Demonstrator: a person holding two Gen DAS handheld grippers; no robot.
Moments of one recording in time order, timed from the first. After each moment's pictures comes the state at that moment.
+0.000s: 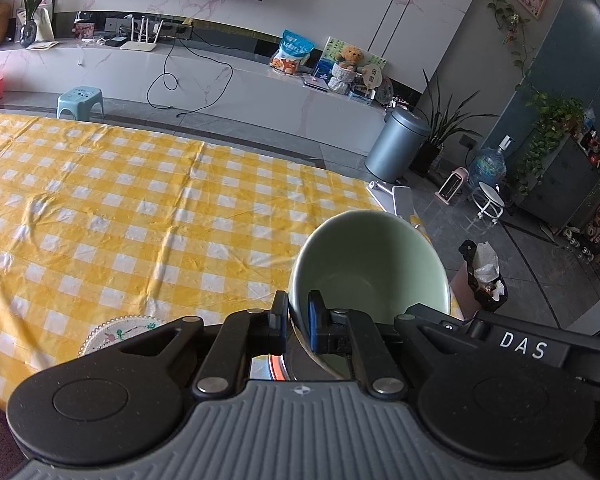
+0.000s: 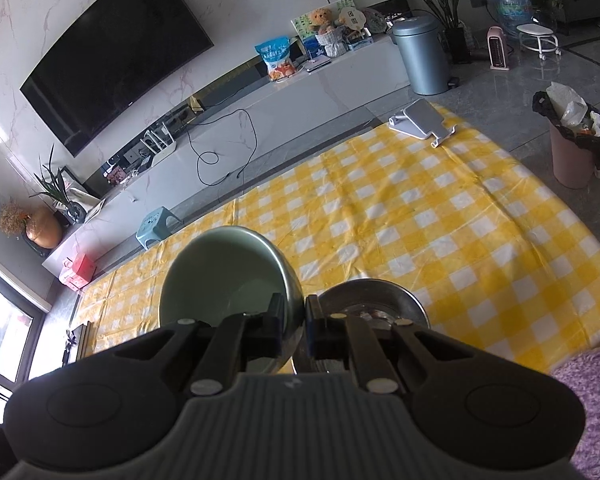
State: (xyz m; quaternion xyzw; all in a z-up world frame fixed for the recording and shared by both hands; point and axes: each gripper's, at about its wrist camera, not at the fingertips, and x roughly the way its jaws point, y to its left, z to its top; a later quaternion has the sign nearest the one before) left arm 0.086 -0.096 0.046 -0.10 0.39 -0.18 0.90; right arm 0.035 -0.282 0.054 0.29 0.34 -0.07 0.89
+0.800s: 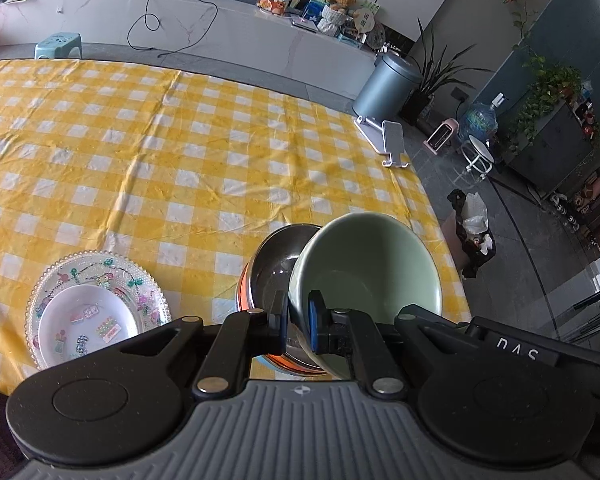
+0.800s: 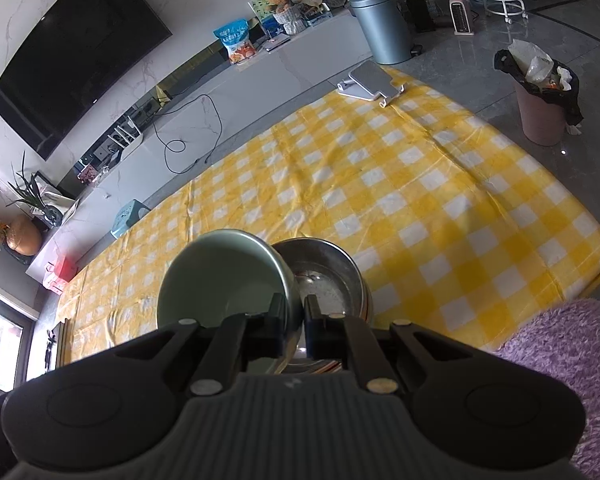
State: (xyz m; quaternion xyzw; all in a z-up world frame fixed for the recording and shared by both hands) left arm 0.097 -0.119 -0.005 -0.10 0.47 -0.21 0.85; right arm 0.025 -0.314 0.002 0.32 0.39 -0.10 0.86
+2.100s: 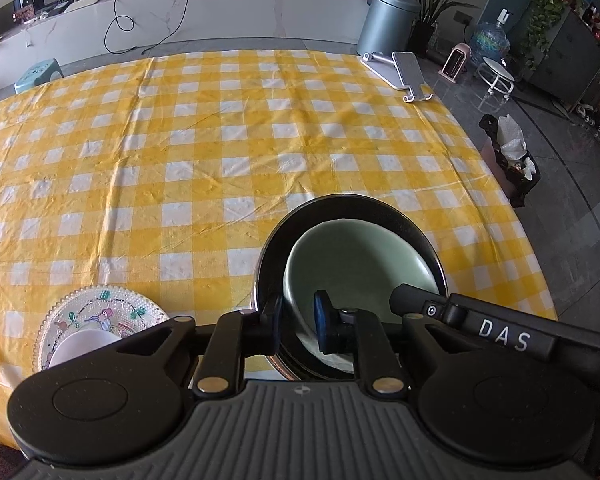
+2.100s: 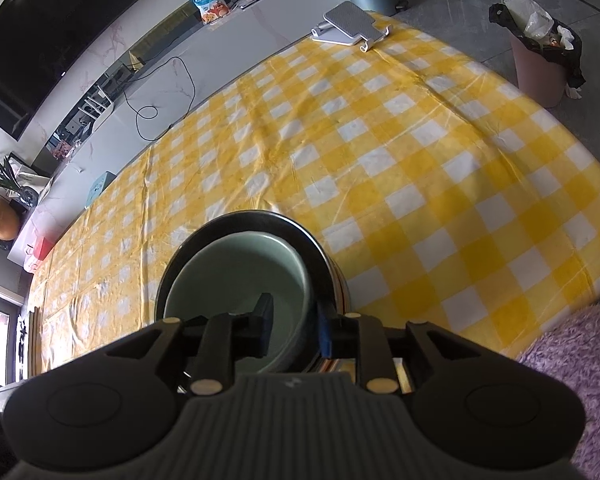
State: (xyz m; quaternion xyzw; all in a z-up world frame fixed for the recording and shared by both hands) left arm 0.123 -0.157 -0.038 0.03 0.50 -0.21 0.84; right arm 0.065 -0.326 -0.051 0.33 0.44 -0.10 0.83
